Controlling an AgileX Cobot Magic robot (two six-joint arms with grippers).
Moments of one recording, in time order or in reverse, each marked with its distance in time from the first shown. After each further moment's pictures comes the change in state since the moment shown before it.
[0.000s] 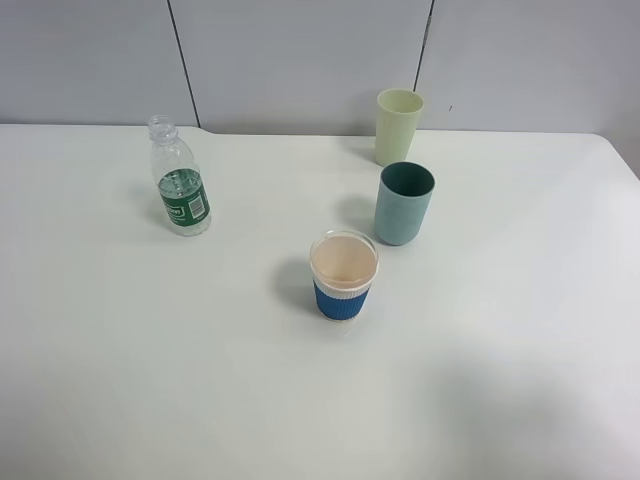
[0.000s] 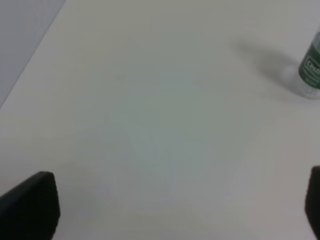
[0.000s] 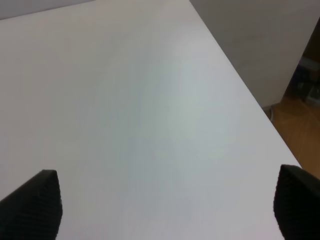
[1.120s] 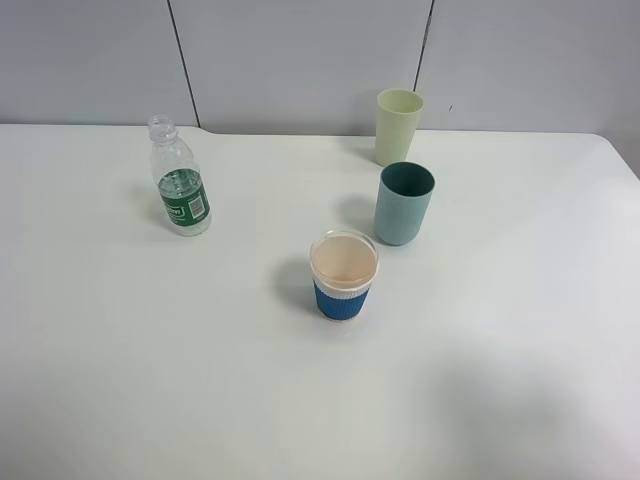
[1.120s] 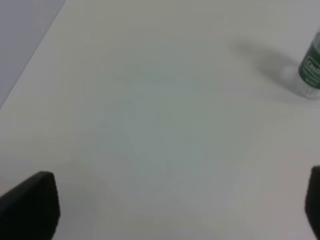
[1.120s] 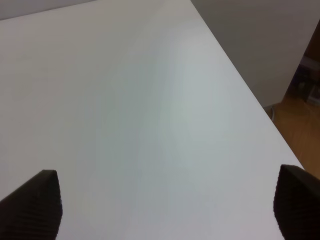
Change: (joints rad) left arm 0.000 0.000 0.000 0.000 0.000 0.000; right arm 0.000 0.000 0.000 0.003 0.001 0.000
